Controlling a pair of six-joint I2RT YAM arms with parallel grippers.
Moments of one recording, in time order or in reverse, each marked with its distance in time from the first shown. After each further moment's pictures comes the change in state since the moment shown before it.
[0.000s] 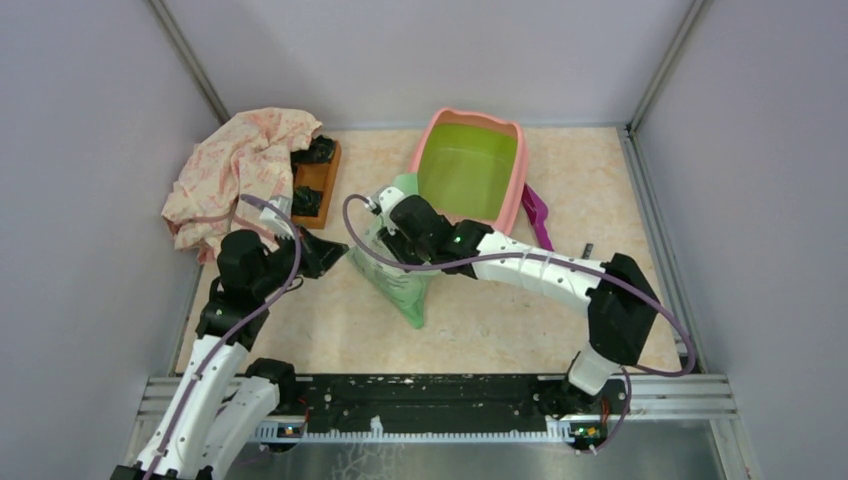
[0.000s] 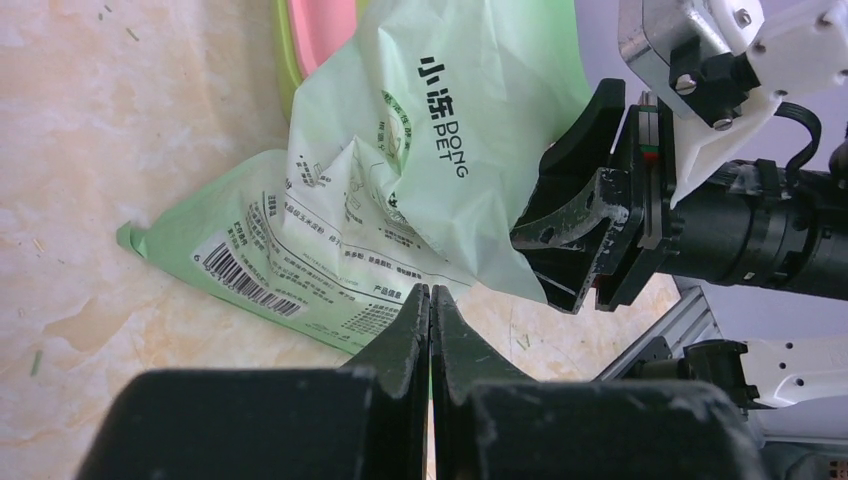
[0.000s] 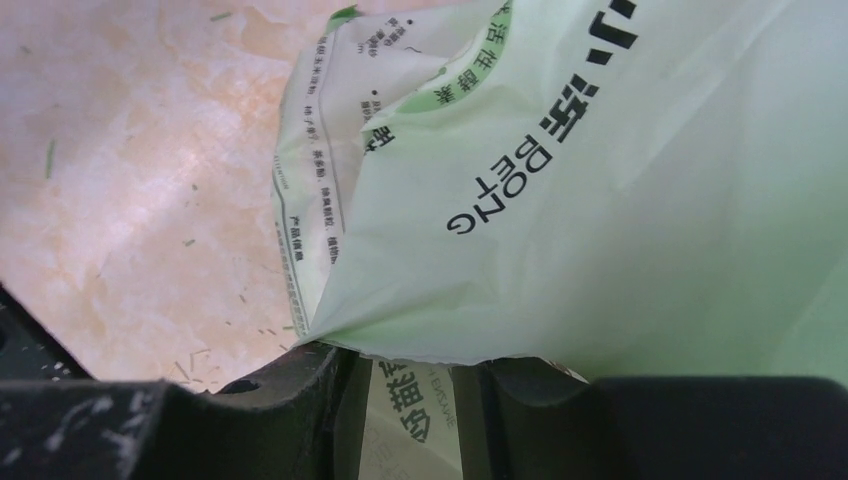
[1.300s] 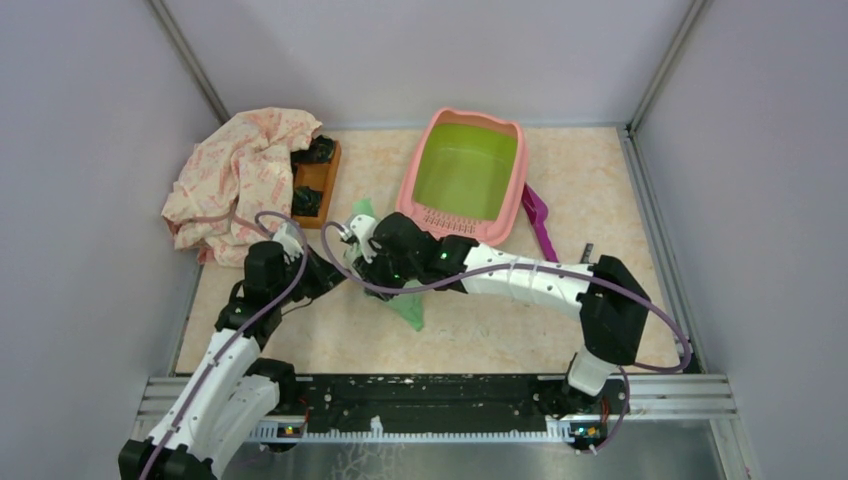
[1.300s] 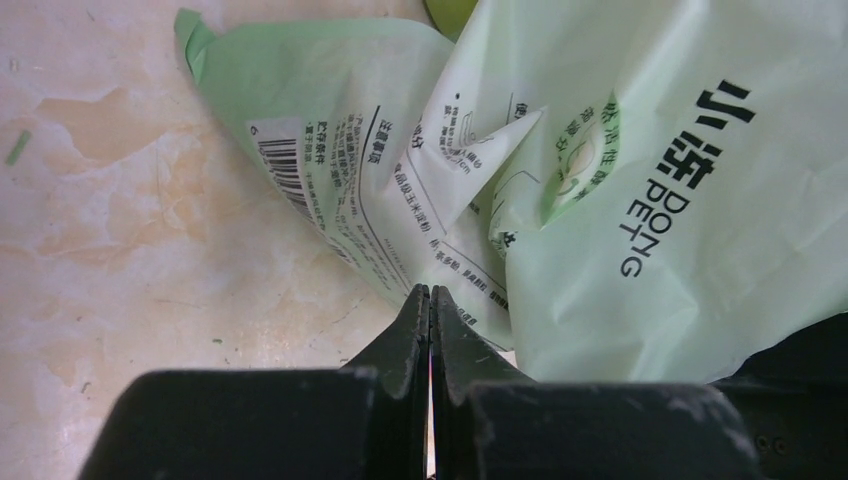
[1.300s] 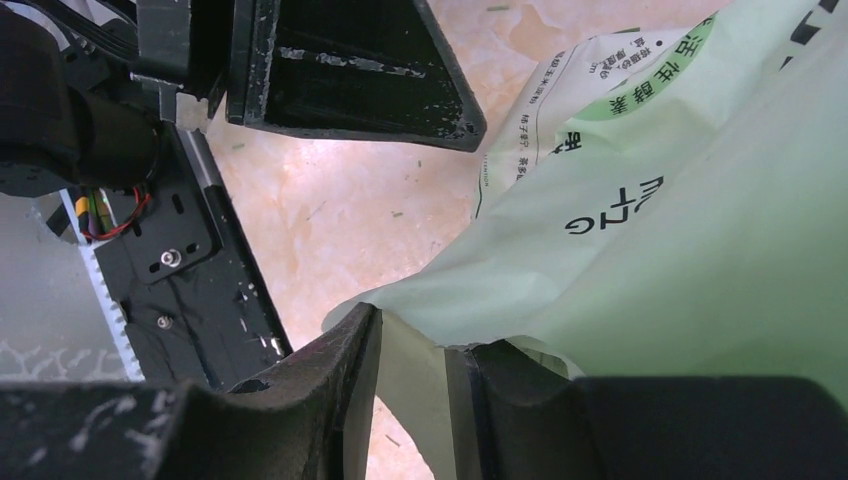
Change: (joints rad) left arm 0.000 0.060 -0.177 -0.042 -0.117 -0.213; right arm 0.090 0.020 -0.029 0.098 -0.345 0.012
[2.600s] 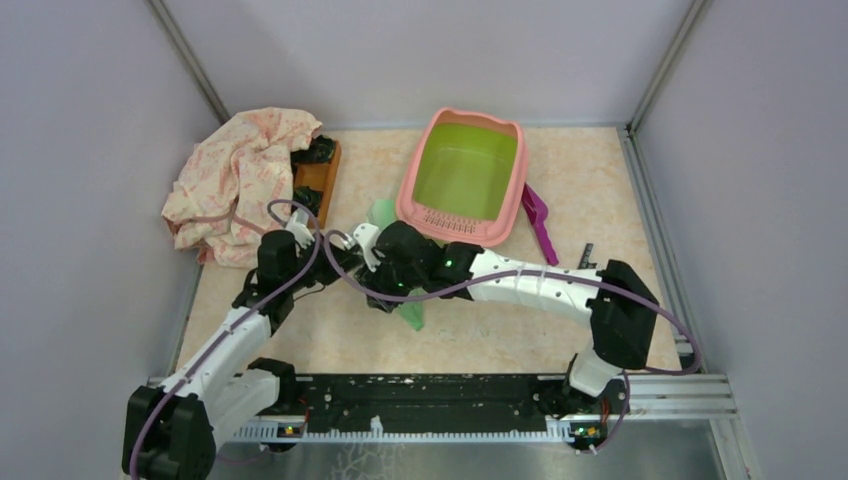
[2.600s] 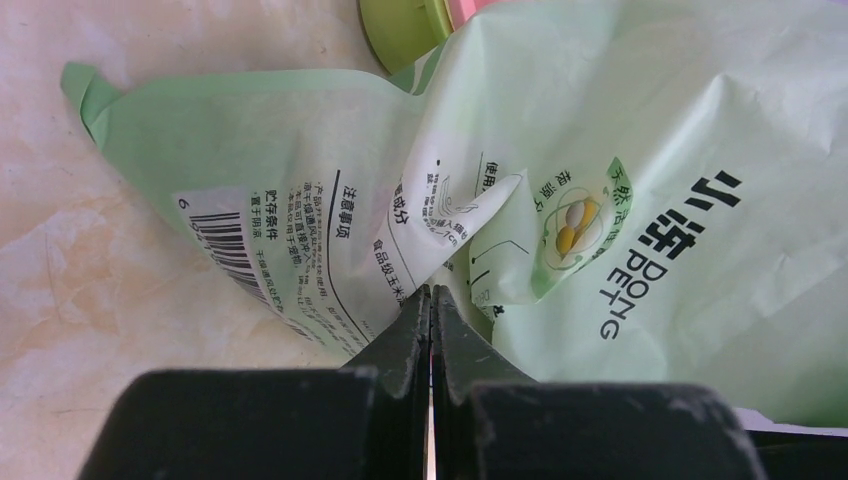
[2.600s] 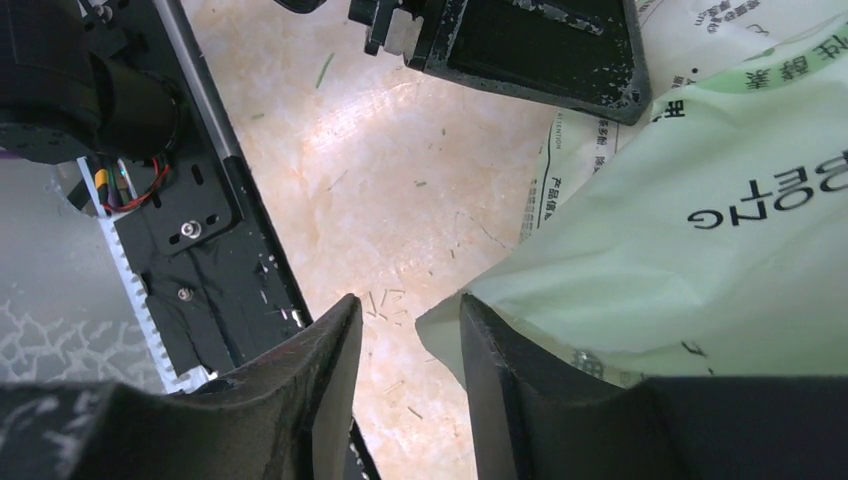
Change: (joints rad) left arm -0.016 0.221 -0.026 0.320 0.045 -0.100; right arm 0.030 -0.037 -0.046 -0.012 0.004 0.026
